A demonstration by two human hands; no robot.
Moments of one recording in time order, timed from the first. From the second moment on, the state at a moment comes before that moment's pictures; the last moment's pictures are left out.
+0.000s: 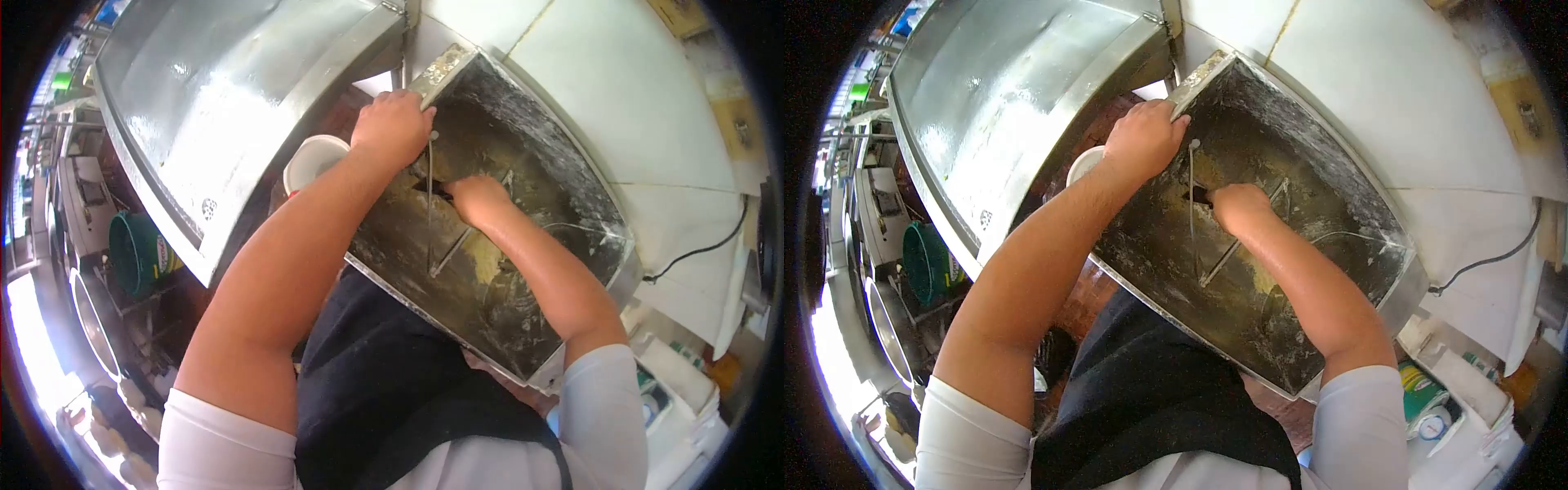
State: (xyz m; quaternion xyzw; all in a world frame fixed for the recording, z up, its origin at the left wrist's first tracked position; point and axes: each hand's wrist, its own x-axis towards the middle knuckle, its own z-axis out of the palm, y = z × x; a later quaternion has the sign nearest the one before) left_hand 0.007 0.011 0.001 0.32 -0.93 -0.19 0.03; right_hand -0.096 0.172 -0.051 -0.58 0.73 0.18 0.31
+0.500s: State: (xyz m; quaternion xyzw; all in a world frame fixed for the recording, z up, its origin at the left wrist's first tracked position) left_hand 0.008 0.011 0.002 0.32 -0.93 -0.20 0.04; right_hand -0.176 0.132 -0.108 -0.53 0.72 0.04 0.45
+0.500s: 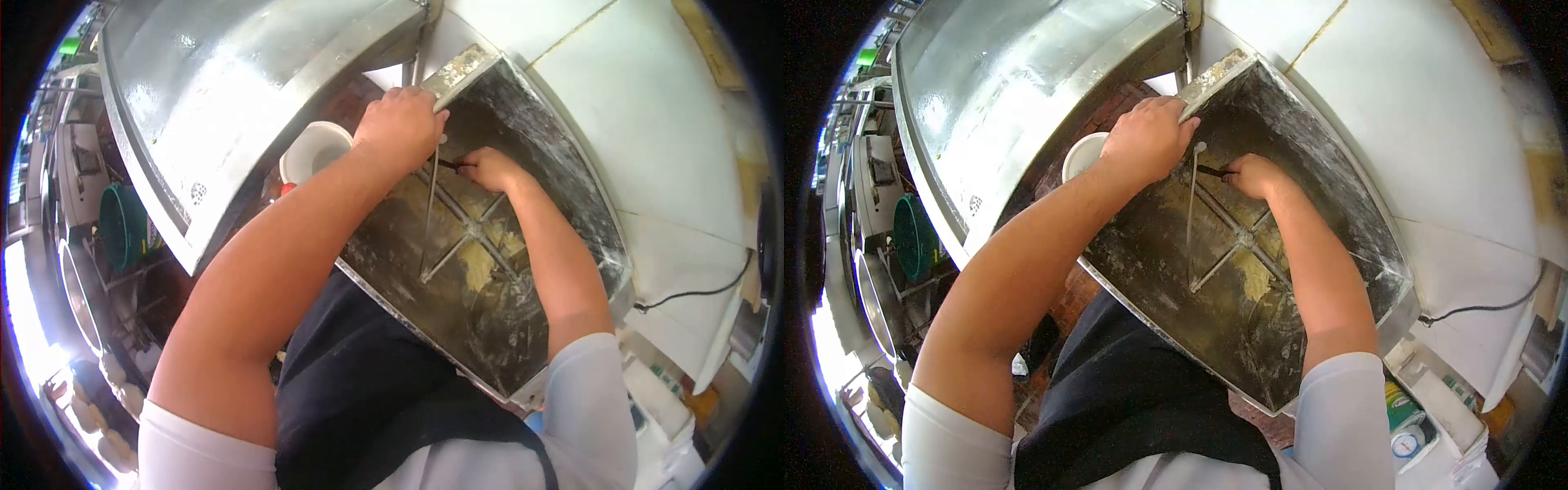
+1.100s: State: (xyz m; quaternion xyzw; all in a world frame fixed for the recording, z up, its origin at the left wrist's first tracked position) left_hand 0.002 0.008 -0.004 0.29 -0.94 -0.19 0.05; right_hand -0.106 0.250 -0.098 -0.25 0.84 -0.27 0.40
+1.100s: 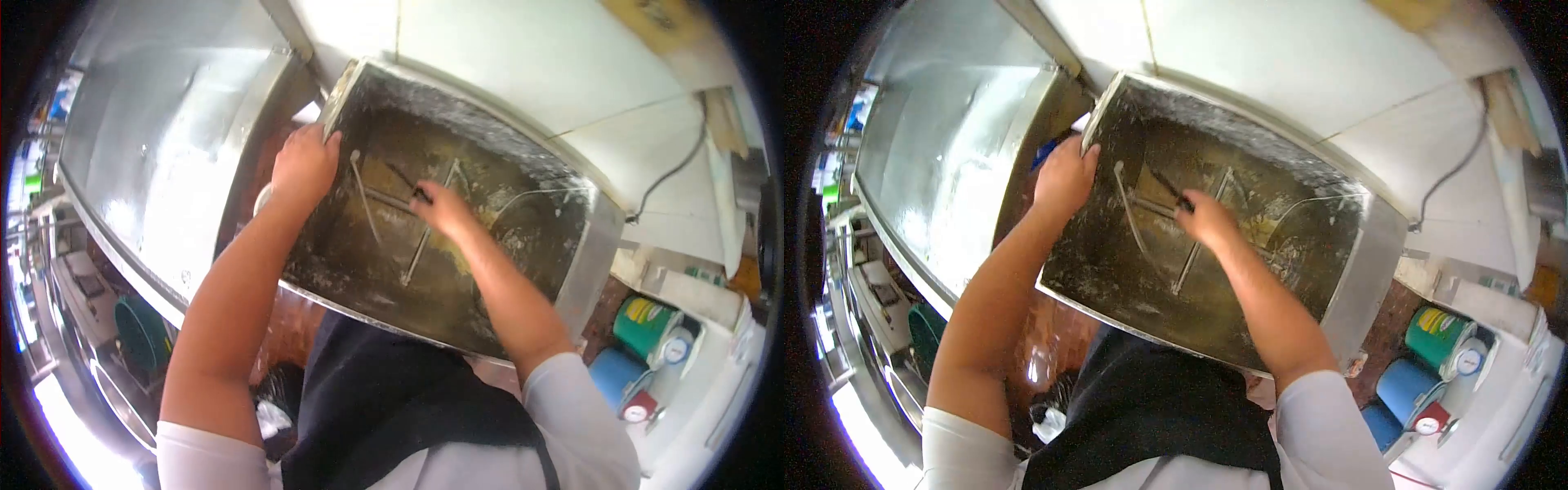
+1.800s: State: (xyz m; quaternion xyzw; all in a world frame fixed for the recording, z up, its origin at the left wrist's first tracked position) left_hand 0.205 0.120 0.051 0.14 -0.94 -0.21 0.22; right_hand 0.012 0.442 0.006 -0.07 0.86 -0.44 0.23
